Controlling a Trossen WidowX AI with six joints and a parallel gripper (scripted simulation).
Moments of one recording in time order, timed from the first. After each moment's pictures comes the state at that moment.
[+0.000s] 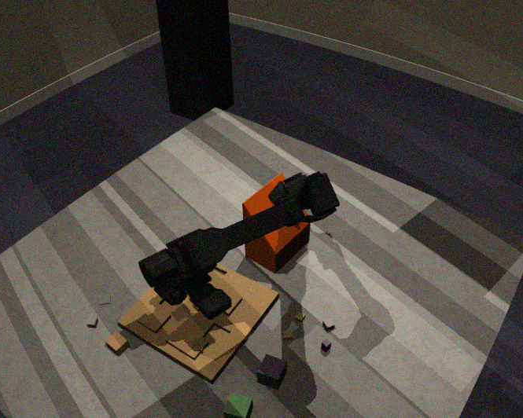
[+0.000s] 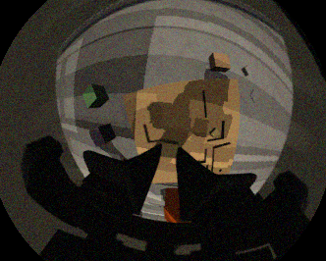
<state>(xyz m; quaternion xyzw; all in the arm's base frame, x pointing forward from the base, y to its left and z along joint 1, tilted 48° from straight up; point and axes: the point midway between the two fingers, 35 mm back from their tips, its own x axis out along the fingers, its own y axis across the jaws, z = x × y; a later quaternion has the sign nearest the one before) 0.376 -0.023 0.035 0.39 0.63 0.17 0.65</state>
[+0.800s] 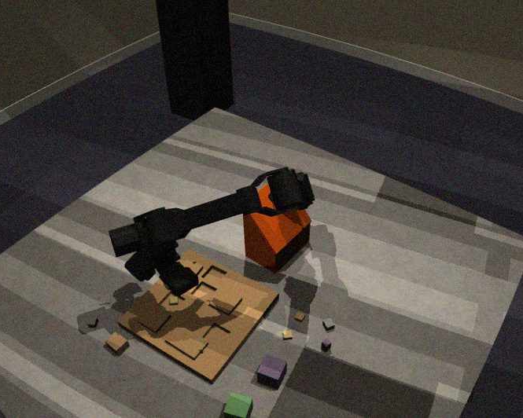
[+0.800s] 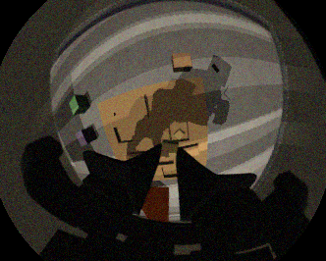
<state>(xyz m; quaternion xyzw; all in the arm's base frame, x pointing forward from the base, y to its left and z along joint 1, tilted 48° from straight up) 0.369 -0.092 -0.028 0.38 0.63 0.16 0.65</state>
